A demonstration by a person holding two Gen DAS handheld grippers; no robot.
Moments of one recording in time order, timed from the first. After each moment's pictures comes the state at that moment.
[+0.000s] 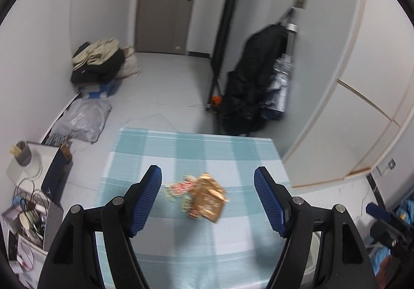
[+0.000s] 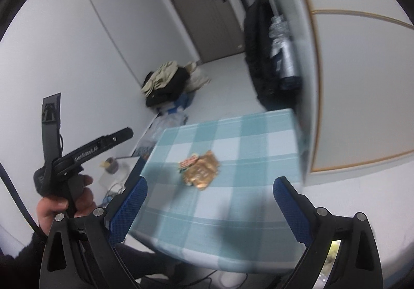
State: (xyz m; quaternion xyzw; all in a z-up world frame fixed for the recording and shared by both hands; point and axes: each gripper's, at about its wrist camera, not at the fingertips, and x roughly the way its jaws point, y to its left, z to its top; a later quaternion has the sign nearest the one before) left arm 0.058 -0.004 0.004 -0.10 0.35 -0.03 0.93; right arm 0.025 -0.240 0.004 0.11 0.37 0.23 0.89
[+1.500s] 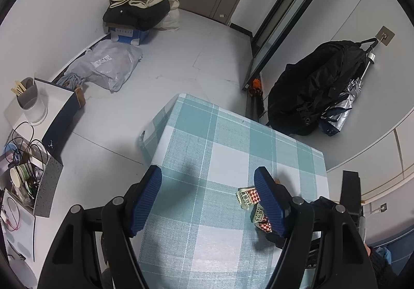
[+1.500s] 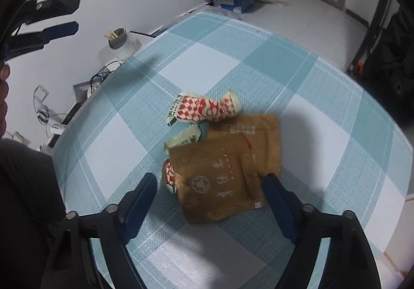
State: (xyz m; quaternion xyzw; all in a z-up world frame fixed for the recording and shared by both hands) left arm 0.115 0.118 -0.058 -0.22 0.44 0.02 0.87; right arm 0.168 -0.073 -0.147 -0.17 0.52 0.38 0.75
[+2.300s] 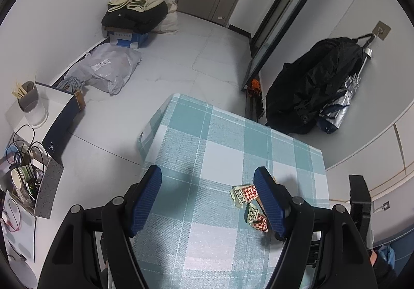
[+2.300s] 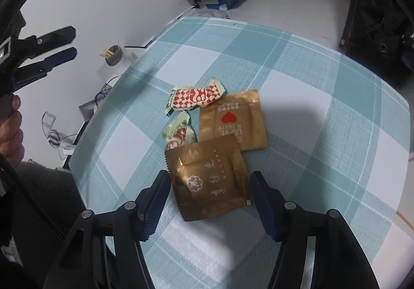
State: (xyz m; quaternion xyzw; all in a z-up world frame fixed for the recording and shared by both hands) left arm 0.112 0.105 -0.055 -0.20 0.44 0.02 0.88; right arm 0.159 -0.109 -0.135 -0.10 0.55 0.36 0.75
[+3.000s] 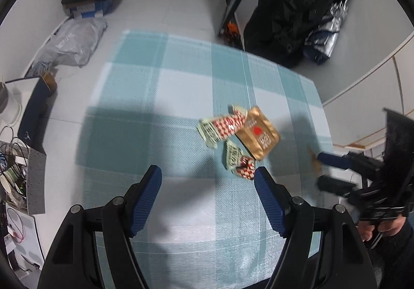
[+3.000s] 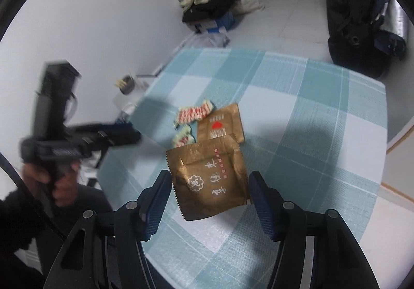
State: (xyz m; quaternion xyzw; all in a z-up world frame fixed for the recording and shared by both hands) left arm 0.116 0.045 -0.107 -0.15 0.55 -0.07 0.82; right arm 0.156 -0.168 -0.097 0.00 0.51 0.38 0.77
